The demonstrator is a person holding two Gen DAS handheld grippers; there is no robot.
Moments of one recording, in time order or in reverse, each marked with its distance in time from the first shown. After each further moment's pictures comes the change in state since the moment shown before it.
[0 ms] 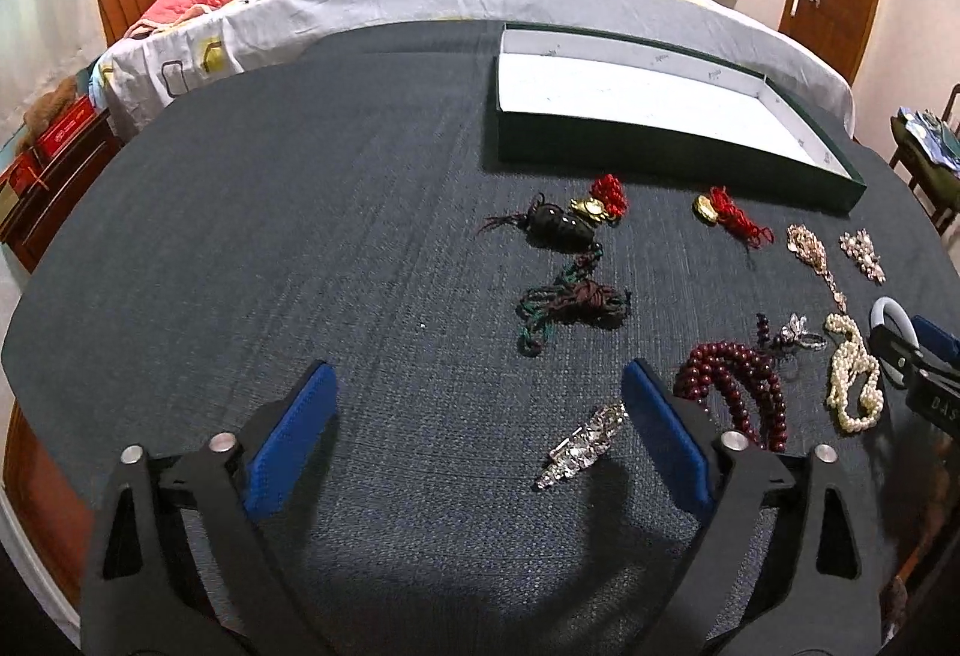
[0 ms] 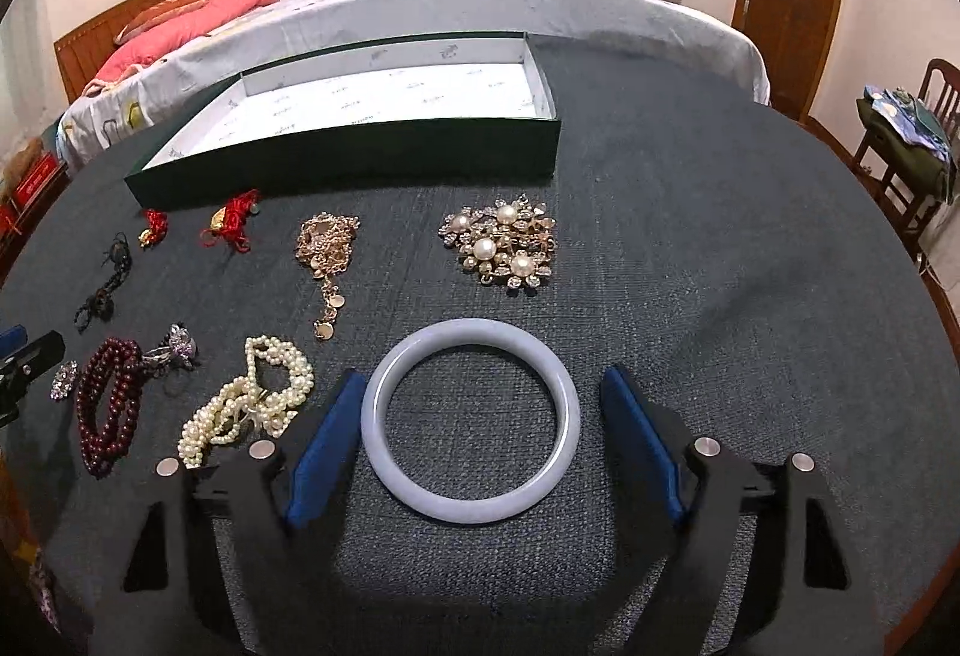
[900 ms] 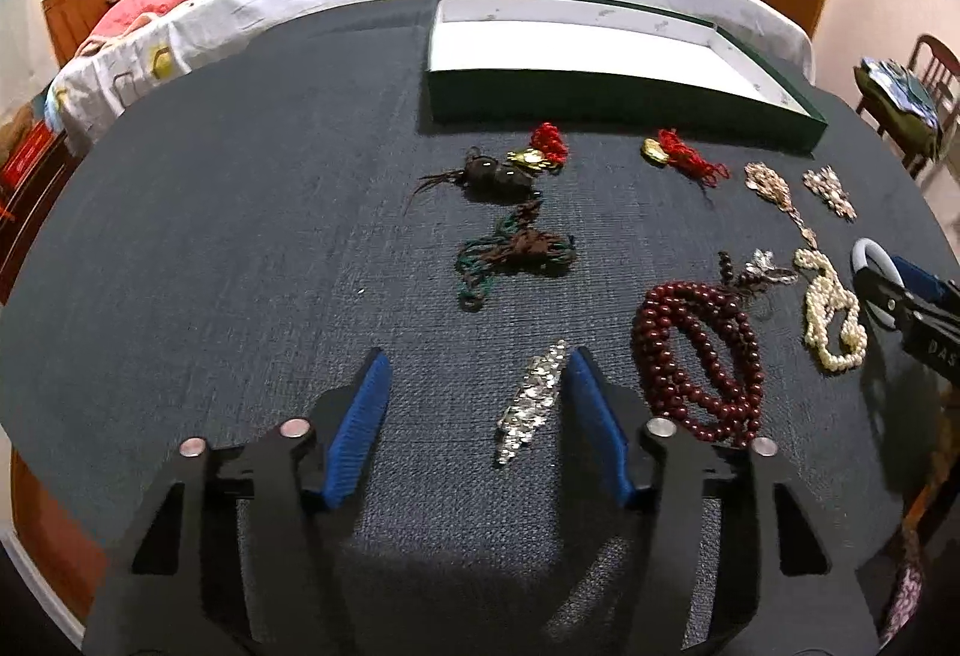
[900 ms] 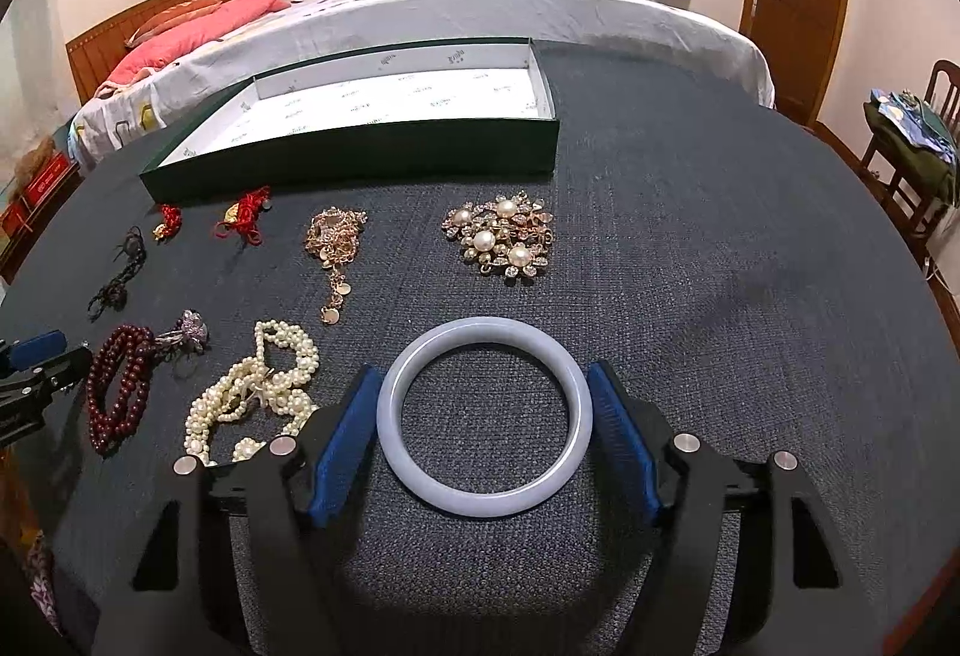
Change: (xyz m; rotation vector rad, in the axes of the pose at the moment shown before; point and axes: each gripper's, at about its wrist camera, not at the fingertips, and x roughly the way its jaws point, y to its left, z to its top) left arm 0.005 -0.015 -0.010 0.110 0.044 -0.083; right arm -0.005 -0.007 -0.005 -0.003 -0.017 0.028
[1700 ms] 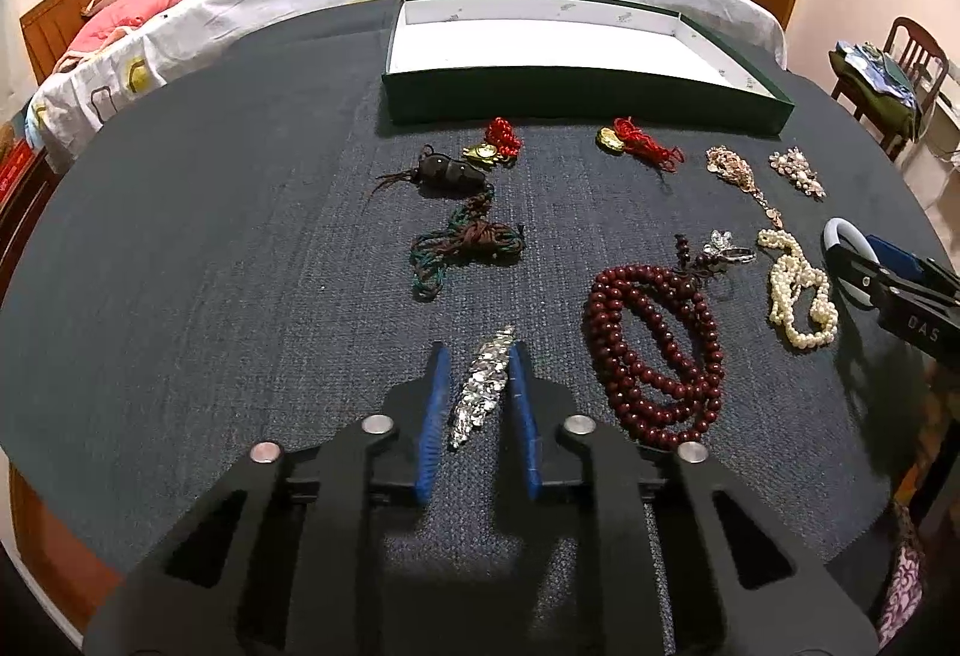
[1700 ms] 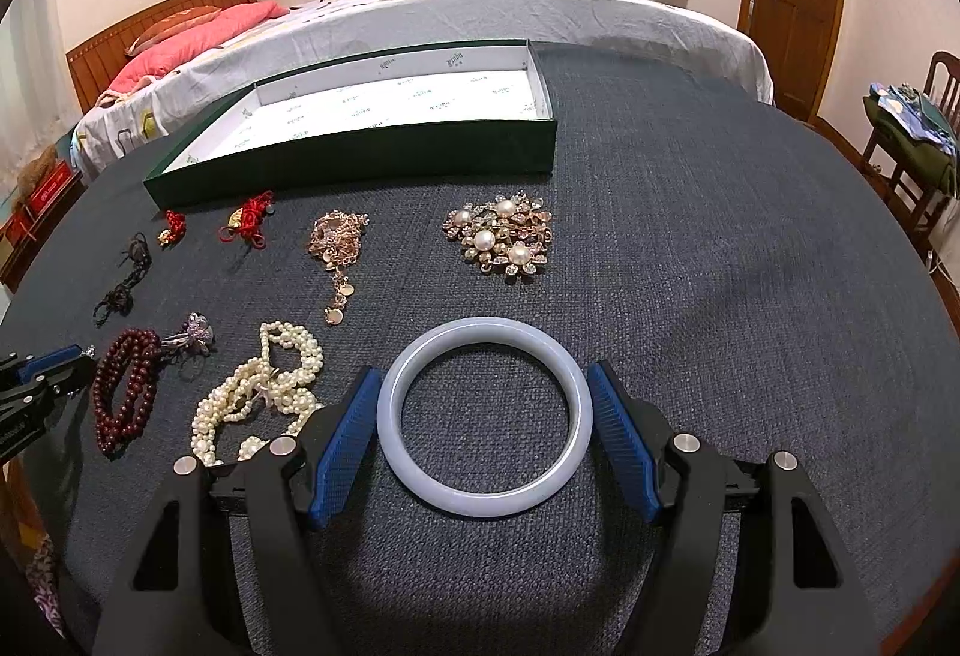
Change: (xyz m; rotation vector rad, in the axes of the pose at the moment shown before) left arm -0.006 -0.014 -0.004 0.038 0.003 -0.036; right arm -0.003 -0.004 -0.002 0.015 -0.006 0.014
